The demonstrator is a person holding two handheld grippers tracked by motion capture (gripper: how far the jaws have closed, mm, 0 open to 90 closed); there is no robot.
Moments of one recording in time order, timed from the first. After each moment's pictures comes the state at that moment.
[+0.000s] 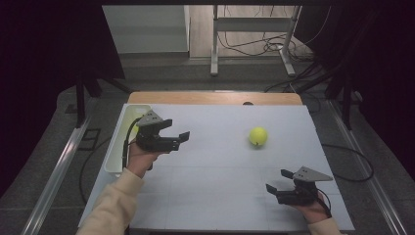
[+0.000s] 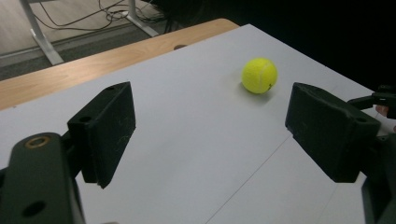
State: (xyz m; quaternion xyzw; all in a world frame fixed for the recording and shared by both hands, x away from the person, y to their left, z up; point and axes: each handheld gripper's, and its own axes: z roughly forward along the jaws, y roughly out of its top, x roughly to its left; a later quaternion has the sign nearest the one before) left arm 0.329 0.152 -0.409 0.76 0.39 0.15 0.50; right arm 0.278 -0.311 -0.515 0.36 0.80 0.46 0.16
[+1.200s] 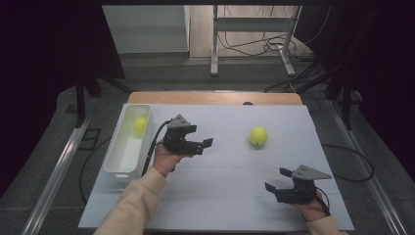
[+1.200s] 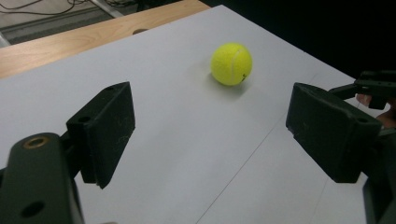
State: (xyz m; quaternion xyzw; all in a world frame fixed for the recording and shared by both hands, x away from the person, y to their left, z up) left arm 0.351 0.092 -0.435 0.78 0.36 0.11 0.50; right arm 0.282 -0.308 -0.514 0.35 0.80 0.46 0.16
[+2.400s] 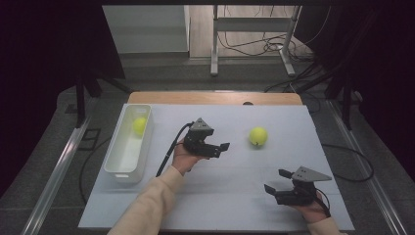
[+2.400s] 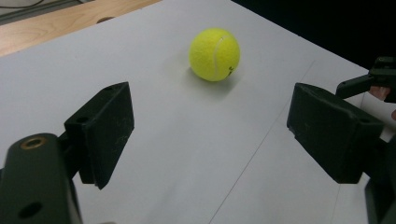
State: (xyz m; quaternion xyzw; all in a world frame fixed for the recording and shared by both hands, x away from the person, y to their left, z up) left arm 0.372 0.044 -0.460 0.80 0.34 0.08 0.49; right arm 0.278 -0.307 -0.513 0.34 0.80 0.47 0.15
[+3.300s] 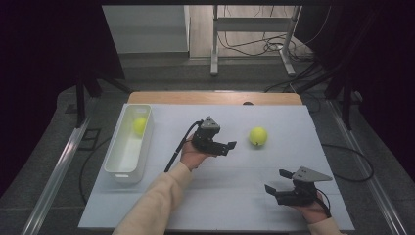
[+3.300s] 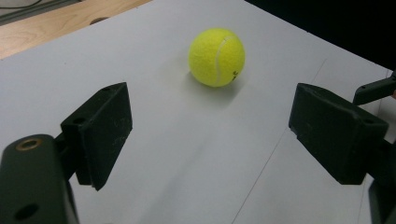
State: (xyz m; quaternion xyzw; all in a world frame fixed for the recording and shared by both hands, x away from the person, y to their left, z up) left arm 0.386 0.021 -0.466 0.81 0.34 0.09 0.48; right arm 0.277 -0.309 -0.514 0.34 0.80 0.46 0.16
